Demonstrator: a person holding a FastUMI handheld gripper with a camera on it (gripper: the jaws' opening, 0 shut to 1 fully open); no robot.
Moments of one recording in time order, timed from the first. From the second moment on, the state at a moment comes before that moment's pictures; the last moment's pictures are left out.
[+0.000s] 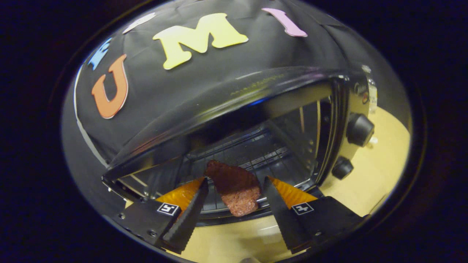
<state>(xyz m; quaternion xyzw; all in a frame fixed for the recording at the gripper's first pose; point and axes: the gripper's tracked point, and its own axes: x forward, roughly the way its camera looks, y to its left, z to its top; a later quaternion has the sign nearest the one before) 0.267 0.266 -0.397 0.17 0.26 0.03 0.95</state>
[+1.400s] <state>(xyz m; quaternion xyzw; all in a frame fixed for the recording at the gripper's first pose) 0.031 0.209 -0.390 -0.01 0.35 0.09 0.93</state>
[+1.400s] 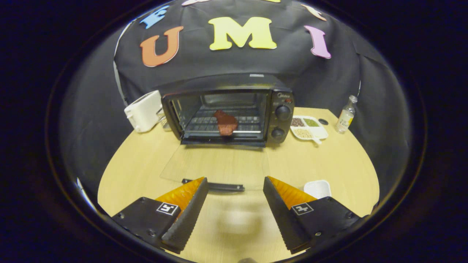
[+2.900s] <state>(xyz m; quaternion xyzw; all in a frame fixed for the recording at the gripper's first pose) 0.053 0.259 -0.482 0.01 0.45 0.05 0.89</state>
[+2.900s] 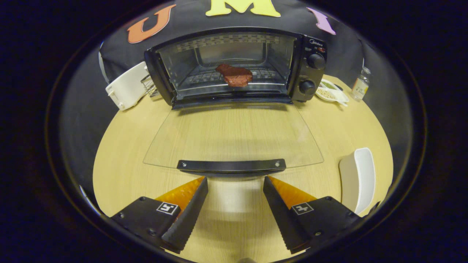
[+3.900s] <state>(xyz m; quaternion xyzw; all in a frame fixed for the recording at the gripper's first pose) 0.135 0.272 -0.328 -0.01 0.31 0.07 0.95</state>
